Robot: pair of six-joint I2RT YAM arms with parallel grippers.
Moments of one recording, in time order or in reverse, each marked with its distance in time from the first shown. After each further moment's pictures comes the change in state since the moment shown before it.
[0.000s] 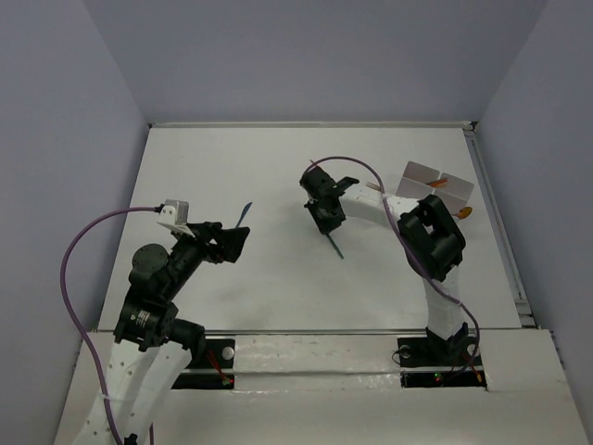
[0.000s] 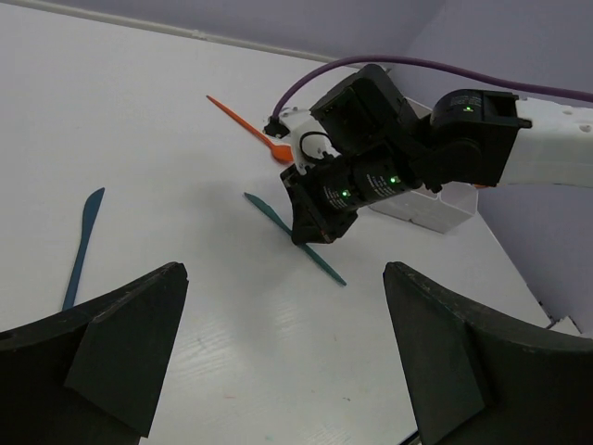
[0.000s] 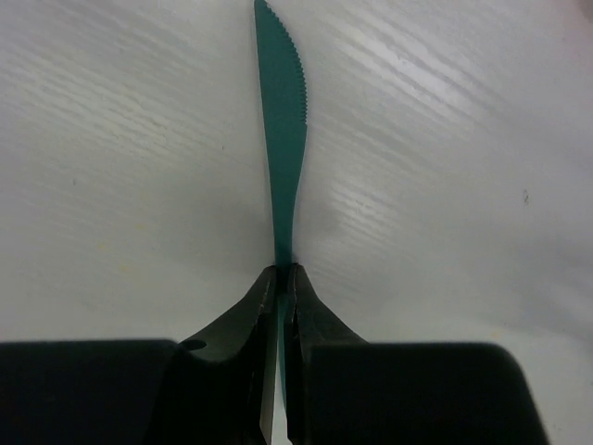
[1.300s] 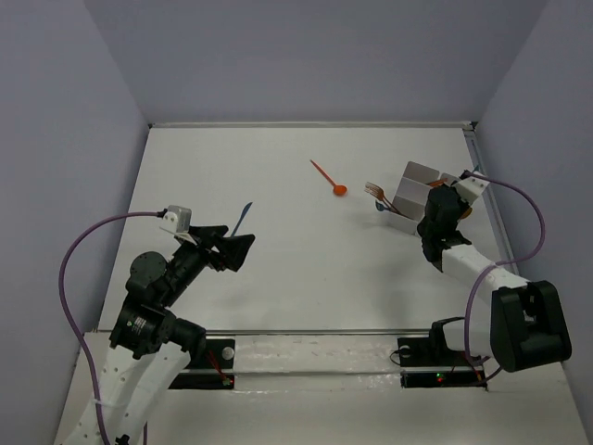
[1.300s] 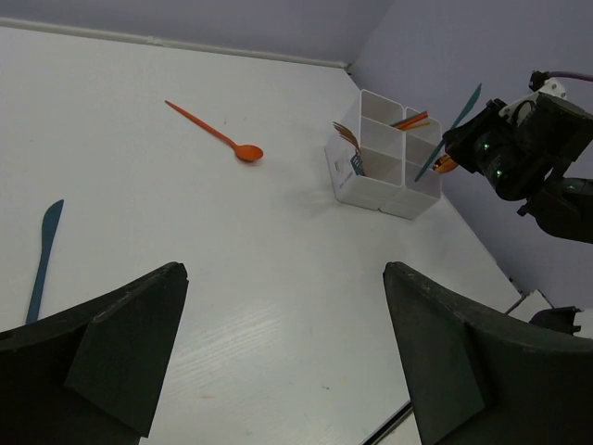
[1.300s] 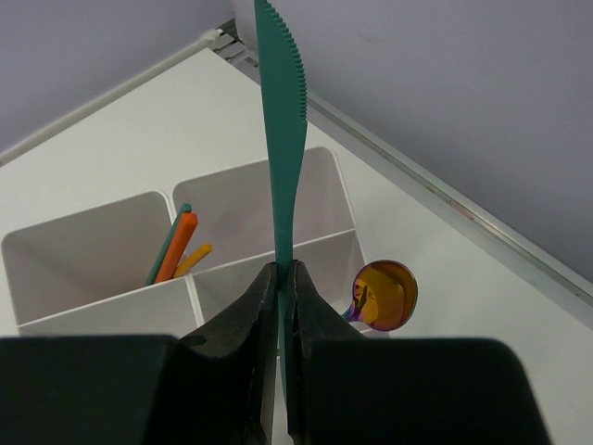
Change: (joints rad) left arm -0.092 -0.050 0.000 -0.001 -0.005 0.000; right arm -0.521 -0.858 -1.006 1.176 0.748 0.092
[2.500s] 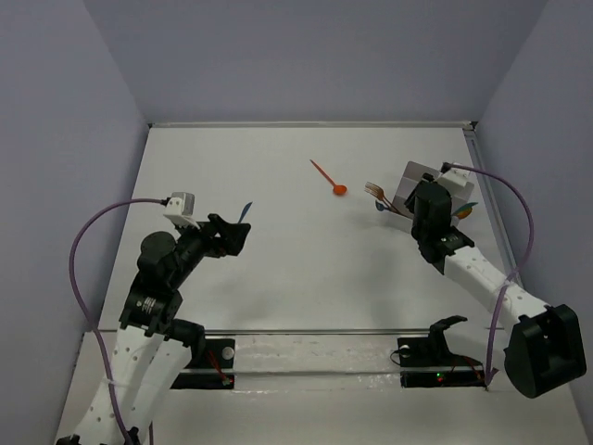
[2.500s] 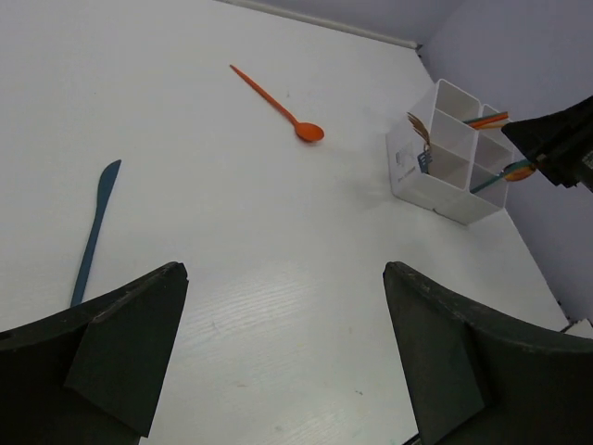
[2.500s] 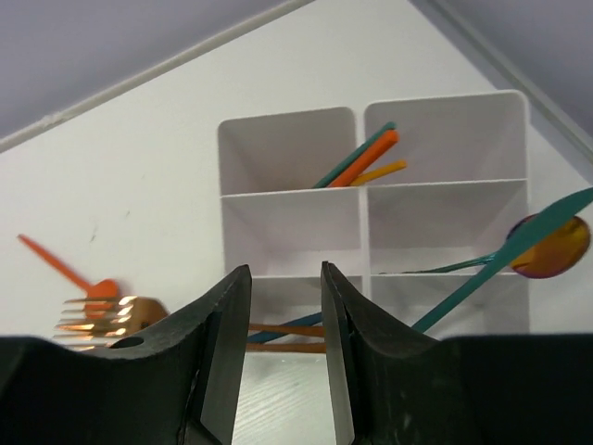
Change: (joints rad) left arm 0.100 0.115 0.000 0.001 0.001 0.000; right arm 0.146 -0.111 0.099 -0.311 -0.190 0.130
